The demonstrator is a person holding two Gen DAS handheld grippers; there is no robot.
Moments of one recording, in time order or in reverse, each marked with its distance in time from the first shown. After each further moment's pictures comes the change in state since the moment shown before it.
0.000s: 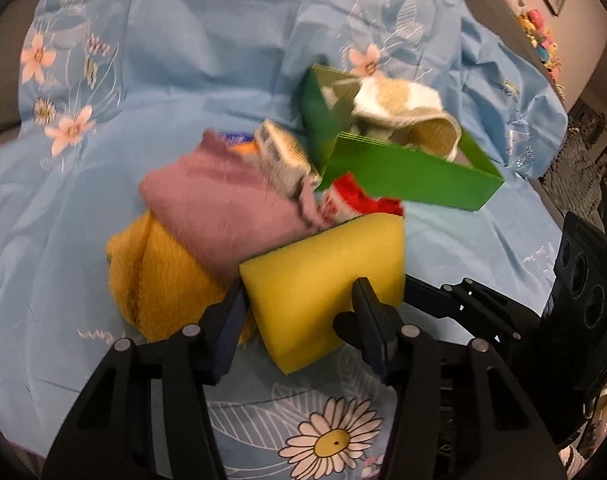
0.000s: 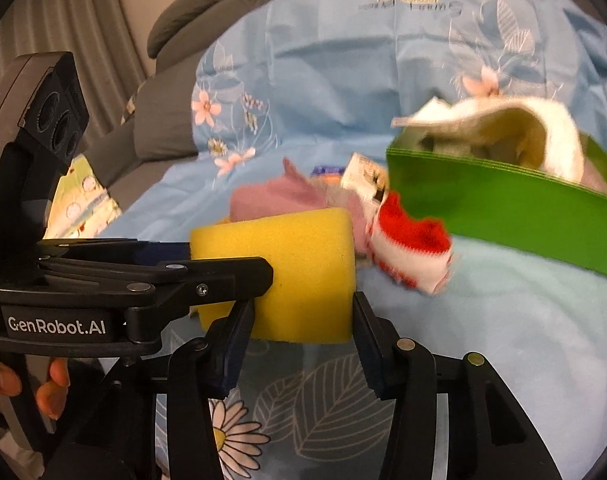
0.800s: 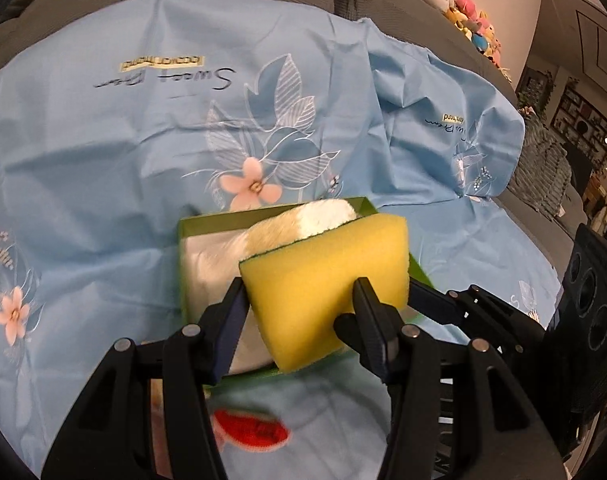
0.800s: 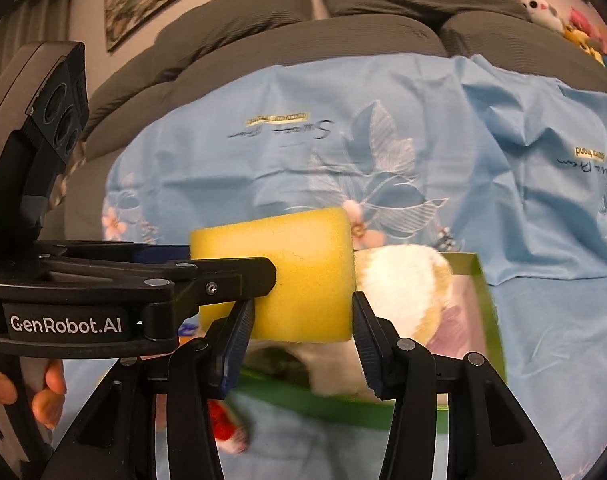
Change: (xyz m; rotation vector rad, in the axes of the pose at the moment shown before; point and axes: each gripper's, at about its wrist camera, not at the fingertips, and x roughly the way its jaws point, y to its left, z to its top) left arm 0.043 -0.122 0.166 0.227 -0.100 -0.113; right arm -0.057 -0.120 0.116 0.076 -0.235 -0.244
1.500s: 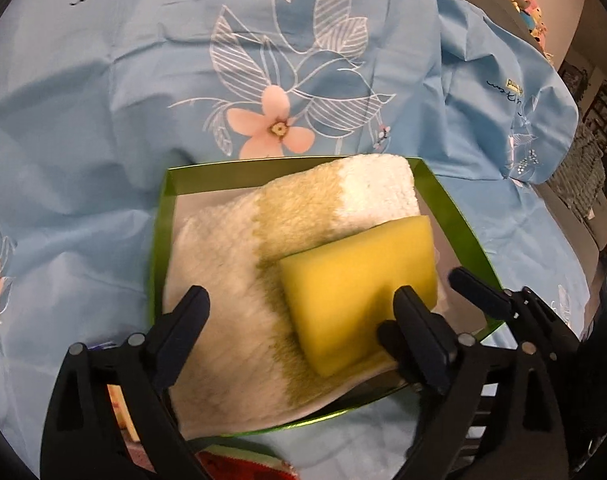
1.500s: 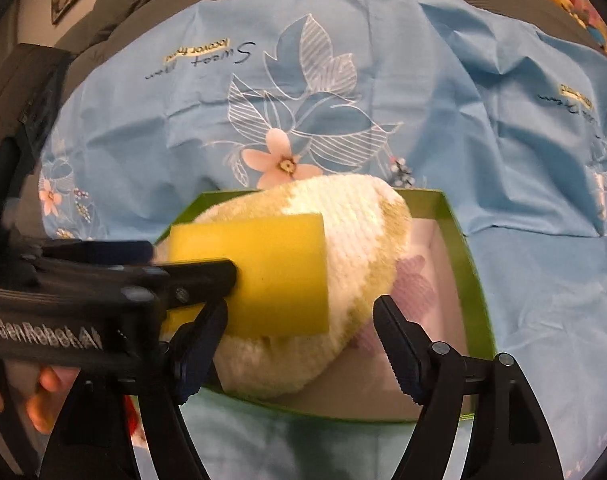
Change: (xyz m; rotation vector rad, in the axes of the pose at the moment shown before) left arm 0.076 0.022 -0.010 -0.075 0.145 0.084; right arm 0.049 -0.042 -0.028 0.039 0.172 -0.161
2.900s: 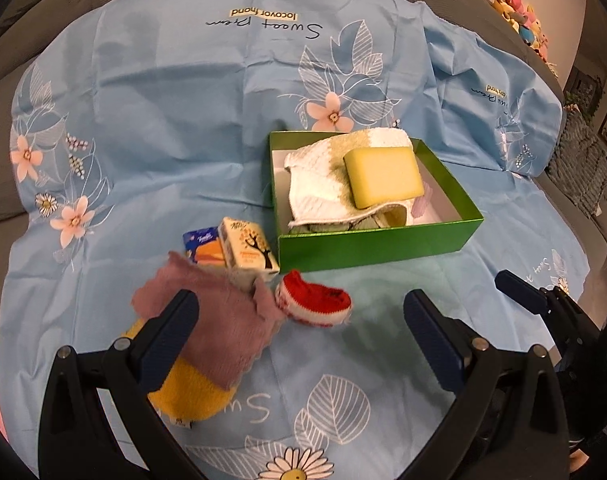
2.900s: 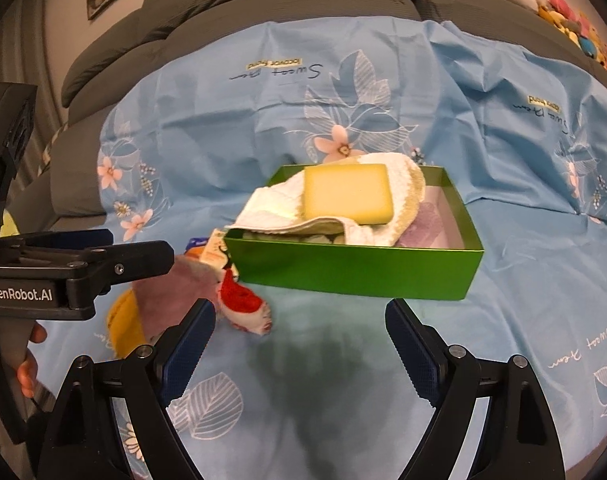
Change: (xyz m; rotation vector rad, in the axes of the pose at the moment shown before) left arm -0.137 0.022 -0.113 -0.036 -0.079 0.112; right arm -0.122 0.068 -0.065 -0.027 -0.017 0.050
